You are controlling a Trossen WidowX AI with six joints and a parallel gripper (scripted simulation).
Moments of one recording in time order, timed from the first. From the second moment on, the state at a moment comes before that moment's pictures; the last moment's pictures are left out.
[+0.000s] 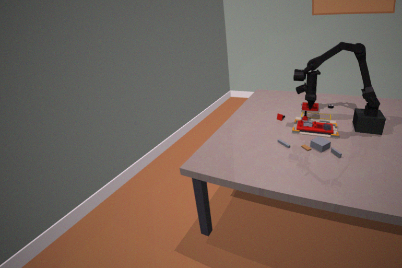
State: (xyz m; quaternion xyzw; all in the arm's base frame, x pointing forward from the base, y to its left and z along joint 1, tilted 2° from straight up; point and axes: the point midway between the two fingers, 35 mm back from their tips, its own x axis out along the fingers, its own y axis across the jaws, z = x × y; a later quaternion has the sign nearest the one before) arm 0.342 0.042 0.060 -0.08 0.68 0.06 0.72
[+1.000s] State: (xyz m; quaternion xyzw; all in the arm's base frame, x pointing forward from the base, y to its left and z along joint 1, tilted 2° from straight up) arm 0.321 -0.078 0.066 -0.08 0.68 0.06 0.72
